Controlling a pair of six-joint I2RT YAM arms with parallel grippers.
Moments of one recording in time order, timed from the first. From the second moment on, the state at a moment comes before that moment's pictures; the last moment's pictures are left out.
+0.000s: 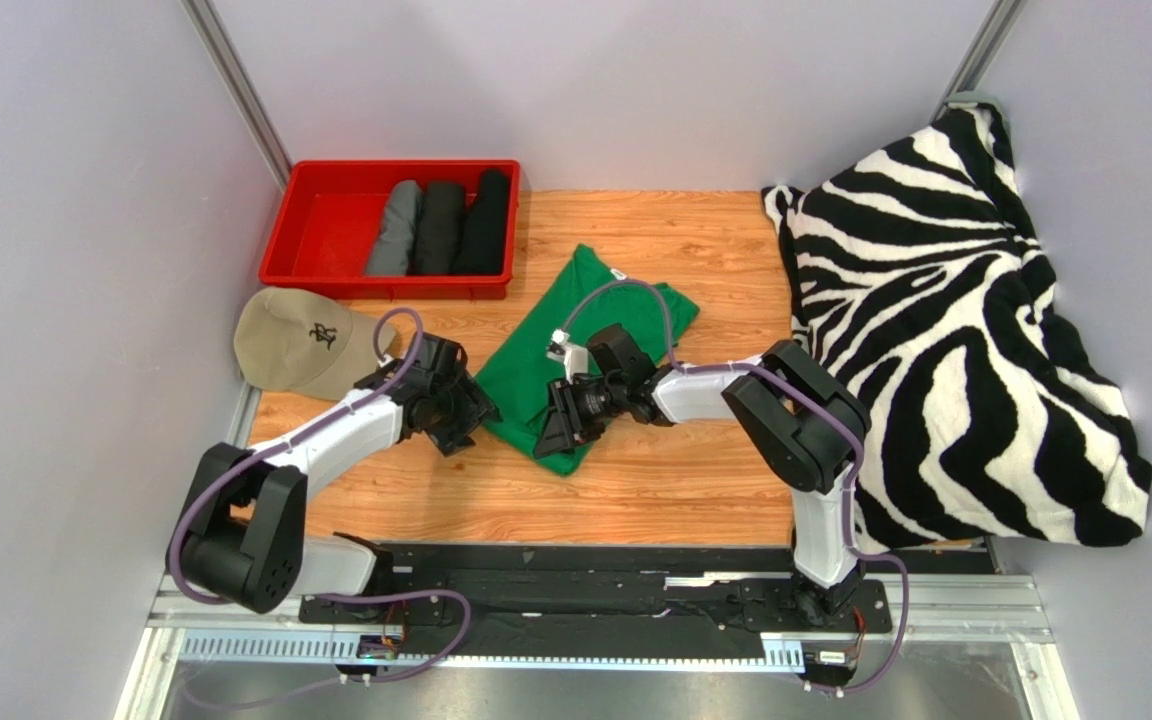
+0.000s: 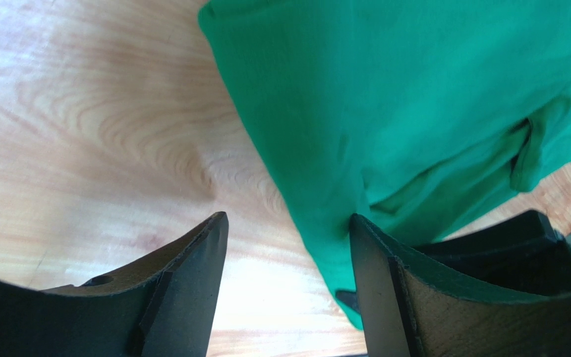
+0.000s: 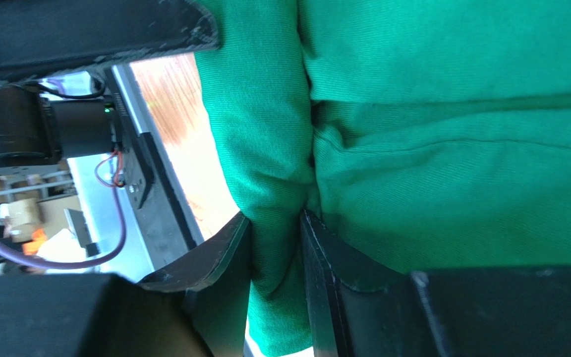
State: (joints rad) left arm -0.36 1.32 0.66 -0.40 0.03 -1.06; right arm 0.75 1.98 1.03 0.16 -0.72 0.53
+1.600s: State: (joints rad) left arm -0.46 1.65 1.03 -0.84 0.03 -0.88; right arm 1.28 1.93 1.21 -0.20 0.46 0.12
